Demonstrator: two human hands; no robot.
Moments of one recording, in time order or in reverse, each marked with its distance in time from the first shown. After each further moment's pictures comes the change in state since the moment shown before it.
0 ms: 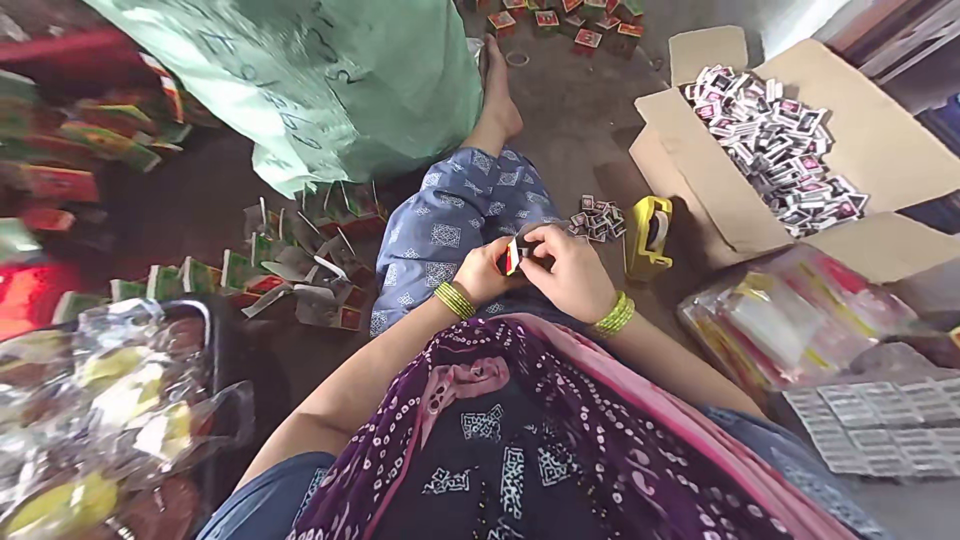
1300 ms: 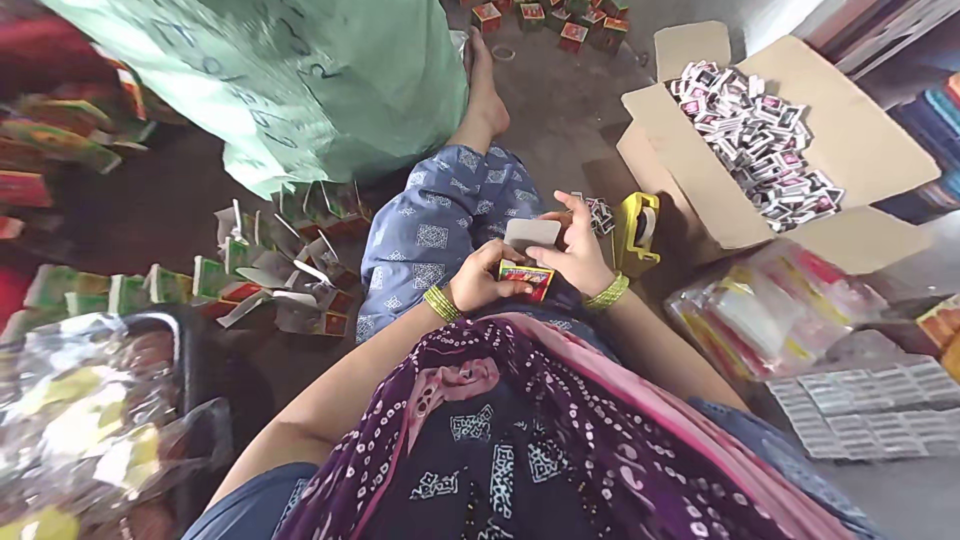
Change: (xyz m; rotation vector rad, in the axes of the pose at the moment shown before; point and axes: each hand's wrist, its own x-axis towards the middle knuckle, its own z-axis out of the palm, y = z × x) left_hand 0.003 -0.012 0.014 -0.360 0.009 0.369; right_hand 0.009 0.068 0.010 0.720 0.055 0.108
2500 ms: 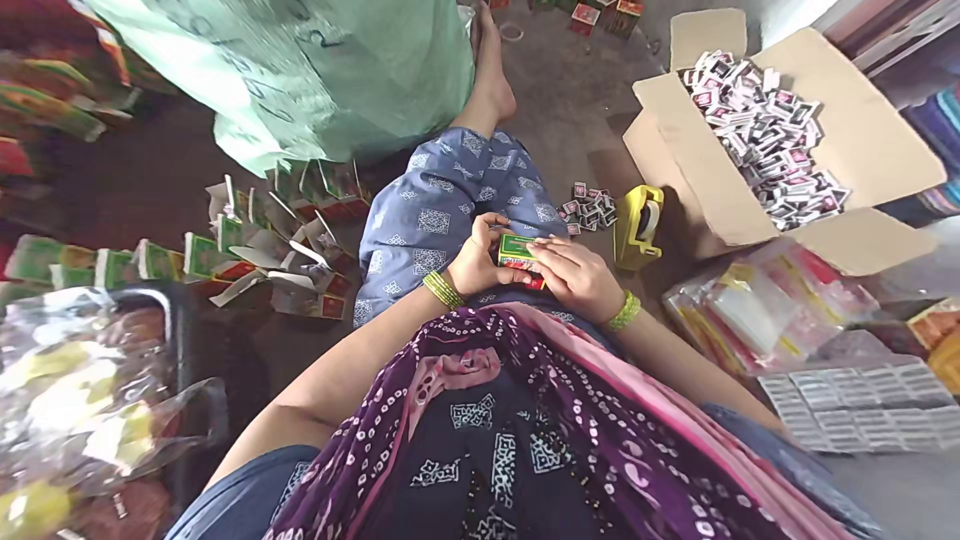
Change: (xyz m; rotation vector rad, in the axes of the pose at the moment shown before) left_hand -0.002 0.003 -0.002 -0.097 0.033 -0.211; right_hand -0.041 -0.001 0.000 -0.753 -0.134 -0.621
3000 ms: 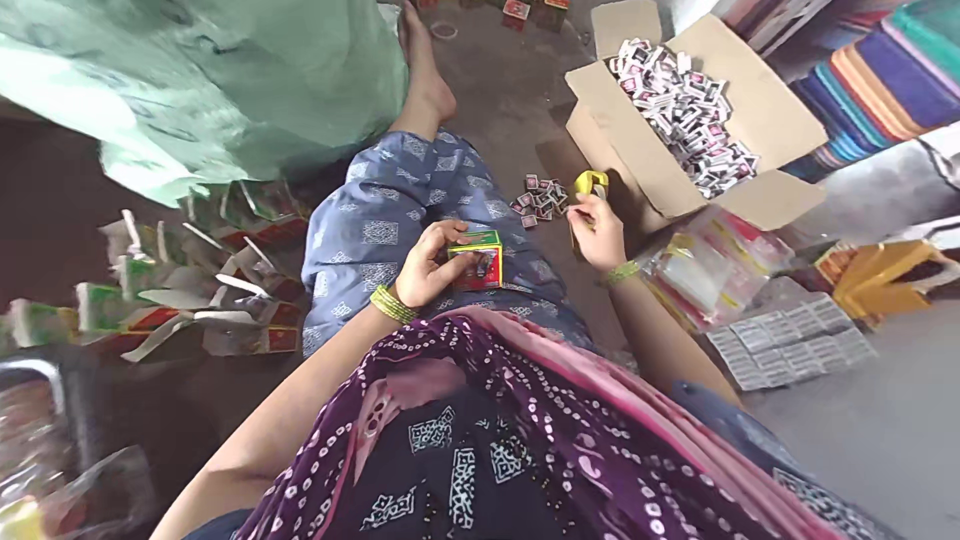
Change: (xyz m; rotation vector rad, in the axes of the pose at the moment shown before) left_hand -0.002 -0.003 -0.009 0.120 -0.009 0.151; right_hand -0.056 0.080 -0.055 0.014 0.152 0.848
